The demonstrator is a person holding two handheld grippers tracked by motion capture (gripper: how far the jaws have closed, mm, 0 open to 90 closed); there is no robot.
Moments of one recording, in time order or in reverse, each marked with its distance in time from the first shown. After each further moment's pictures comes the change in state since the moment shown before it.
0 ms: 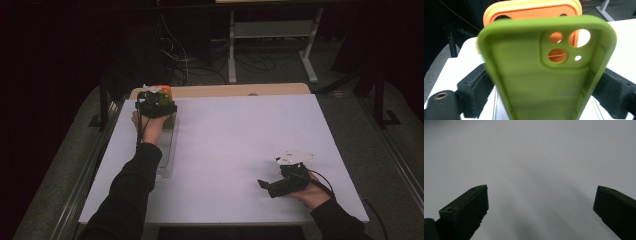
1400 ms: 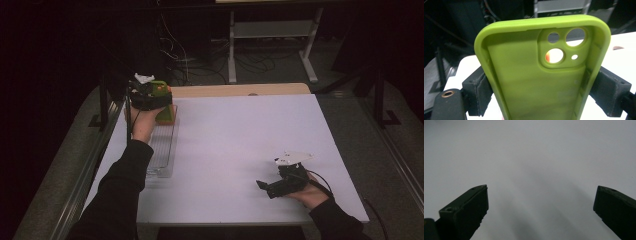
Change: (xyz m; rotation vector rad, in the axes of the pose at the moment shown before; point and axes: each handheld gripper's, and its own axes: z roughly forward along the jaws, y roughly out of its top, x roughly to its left) left arm 0.006 0.031 -0.044 -0.073 -0.079 0.002; right arm 0.002 0.000 0.003 0.013 0.005 -0.001
